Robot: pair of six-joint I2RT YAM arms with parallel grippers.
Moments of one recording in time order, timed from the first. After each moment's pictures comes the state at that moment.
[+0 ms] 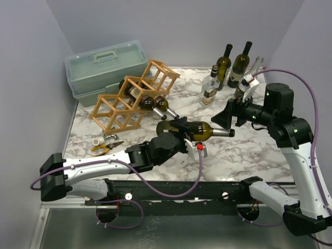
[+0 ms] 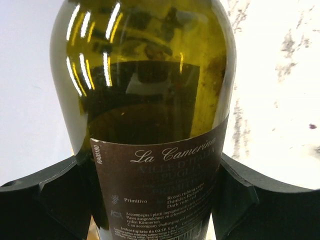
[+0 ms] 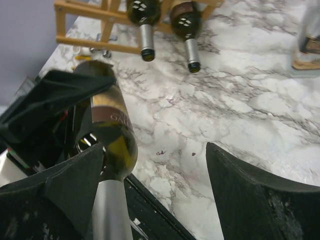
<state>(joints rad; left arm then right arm) -1.26 1.23 0.88 0.12 -0.41 0.87 0.24 0.97 1.37 -0.88 -0.53 0.13</state>
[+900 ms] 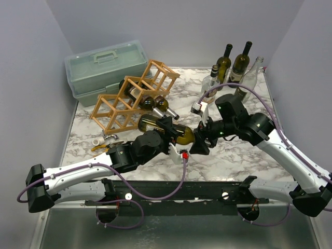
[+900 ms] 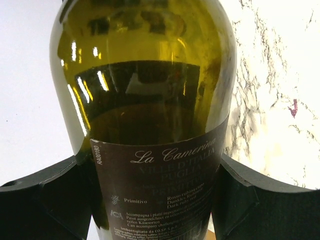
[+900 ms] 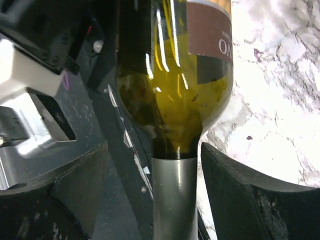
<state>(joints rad) -1.17 1.00 0.80 -0.14 -0.35 1.23 0.73 1.13 1.28 -0.93 -0.55 -0.06</state>
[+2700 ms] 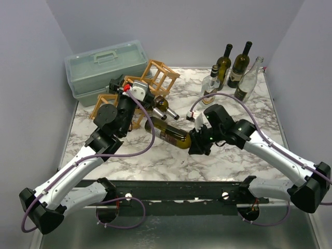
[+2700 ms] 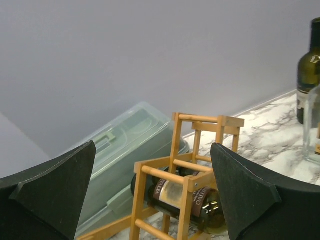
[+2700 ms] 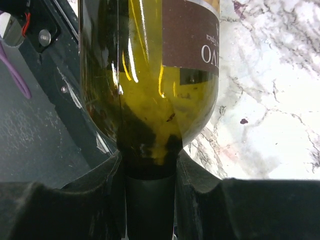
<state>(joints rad) -0.71 0.93 0.95 0.25 -0.38 0.48 0.75 1.14 1.03 -0.75 -0.41 0.03</state>
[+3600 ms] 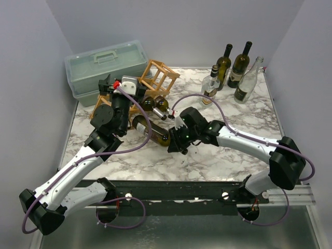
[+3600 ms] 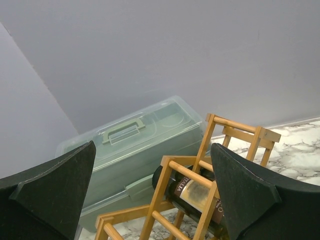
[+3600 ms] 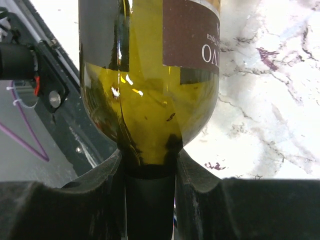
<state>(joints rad) -0.68 0.94 0.95 0.31 -0.60 0.45 0.86 1.46 1.02 -0.37 -0.37 0.31</state>
